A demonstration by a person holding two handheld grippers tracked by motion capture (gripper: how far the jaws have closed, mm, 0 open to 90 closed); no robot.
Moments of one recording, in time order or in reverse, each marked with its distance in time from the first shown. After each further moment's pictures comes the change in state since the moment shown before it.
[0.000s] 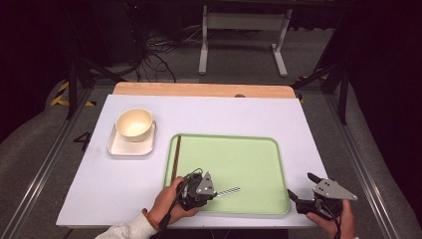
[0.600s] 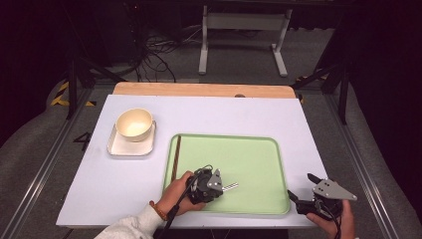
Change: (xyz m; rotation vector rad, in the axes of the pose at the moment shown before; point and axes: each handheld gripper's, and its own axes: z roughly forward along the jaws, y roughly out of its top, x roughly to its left) left arm 0.020 0.007 0.020 0.065 -0.031 0.019; right arm 0.000 -0.002 0.000 0.011 0.004 -0.004
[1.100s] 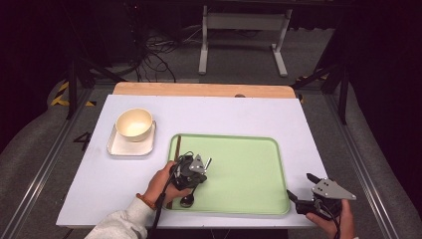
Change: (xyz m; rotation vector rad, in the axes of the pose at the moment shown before) left arm 0.036 -0.033 -0.020 0.000 0.068 -0.134; right arm 0.000 0.001 0.001 -0.001 0.007 -0.001
